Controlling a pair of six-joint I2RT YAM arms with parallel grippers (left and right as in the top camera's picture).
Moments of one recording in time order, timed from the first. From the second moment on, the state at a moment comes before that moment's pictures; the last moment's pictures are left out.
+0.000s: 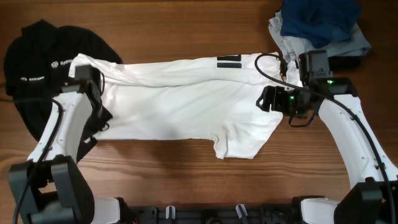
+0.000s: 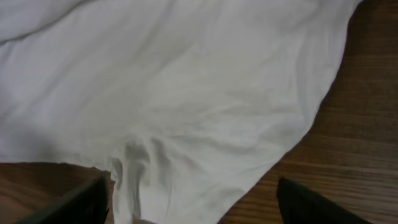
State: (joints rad) left arm 0.13 1.60 1.08 -1.07 -0.35 -0.66; right arm 0.05 1.48 1.10 -0.96 -0.30 0.19
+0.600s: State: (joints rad) left arm 0.13 1.60 1.10 -1.01 -0.37 -0.65; right arm 0.19 1.48 0.78 -0.87 -0.35 0.31
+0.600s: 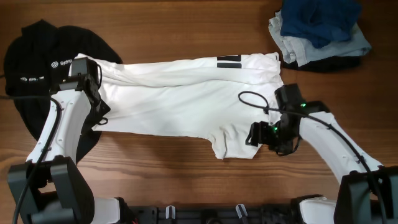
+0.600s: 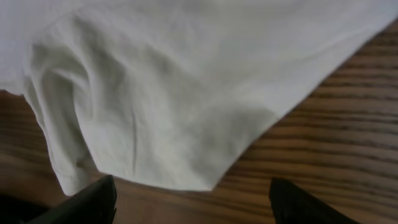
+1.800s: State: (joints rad) left arm 0.13 1.60 1.10 -1.06 -0.38 -0.65; right arm 0.48 1.56 0.86 -1.01 -0.05 0.64
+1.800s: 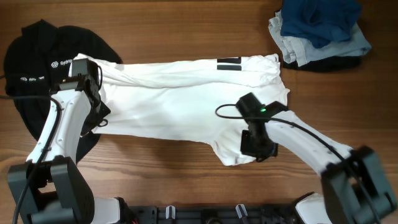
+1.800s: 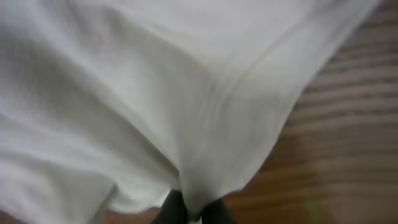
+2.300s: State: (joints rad) left arm 0.13 1.60 1.10 -1.05 -0.42 -0.65; right arm 0.33 1.34 0.93 -0.92 -0.08 0.44
